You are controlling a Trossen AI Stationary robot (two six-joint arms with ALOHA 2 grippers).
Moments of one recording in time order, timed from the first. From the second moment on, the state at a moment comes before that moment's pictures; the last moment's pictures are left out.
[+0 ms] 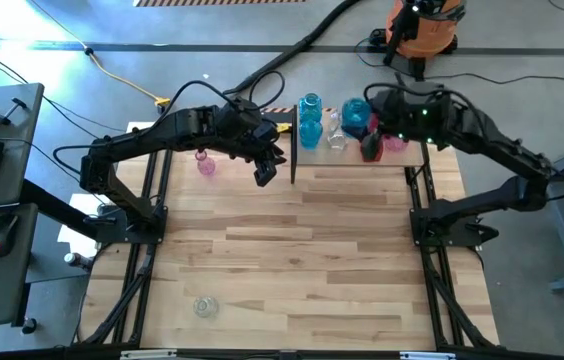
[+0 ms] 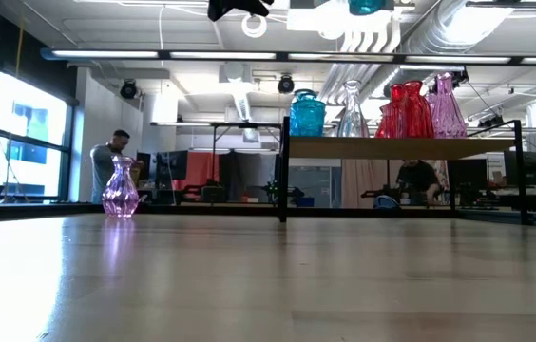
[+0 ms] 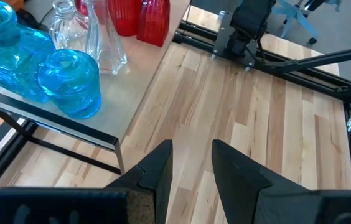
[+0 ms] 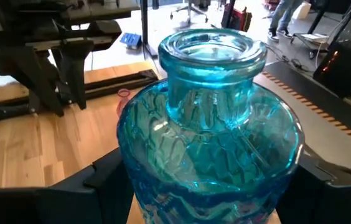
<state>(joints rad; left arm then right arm) 0.20 1.59 1.79 -0.88 0.01 -0.18 -0.31 1.16 1.56 -0.78 0.18 -0.02</state>
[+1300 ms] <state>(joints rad) 0.22 1.59 1.79 -0.90 0.01 -0.18 -0.03 0.98 0.62 0.23 0.42 0.16</state>
